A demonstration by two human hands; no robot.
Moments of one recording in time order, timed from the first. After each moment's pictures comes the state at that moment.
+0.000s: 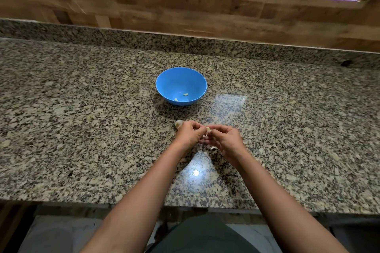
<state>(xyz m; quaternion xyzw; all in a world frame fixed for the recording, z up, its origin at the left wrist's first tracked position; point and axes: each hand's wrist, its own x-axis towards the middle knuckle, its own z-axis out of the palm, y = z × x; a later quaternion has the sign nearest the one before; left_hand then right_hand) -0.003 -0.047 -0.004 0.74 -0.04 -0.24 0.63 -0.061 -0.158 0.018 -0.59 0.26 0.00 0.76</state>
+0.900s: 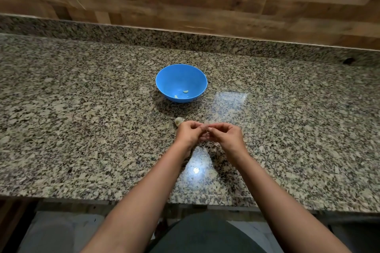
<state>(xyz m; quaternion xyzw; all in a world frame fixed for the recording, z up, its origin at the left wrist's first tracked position) -0.006 -0.054 -0.015 0.64 0.06 -0.27 0.72 -0.066 -0.158 0.009 -0.66 0.21 -0.05 0.72</state>
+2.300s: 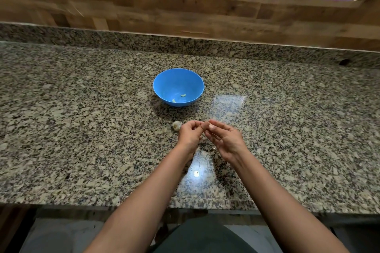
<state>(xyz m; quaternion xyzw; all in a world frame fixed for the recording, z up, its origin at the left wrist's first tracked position) -0.014 -0.063 -0.002 0.63 0.04 -0.23 0.74 -0.058 -0.160 0.028 -0.41 0.30 -0.02 0.86</state>
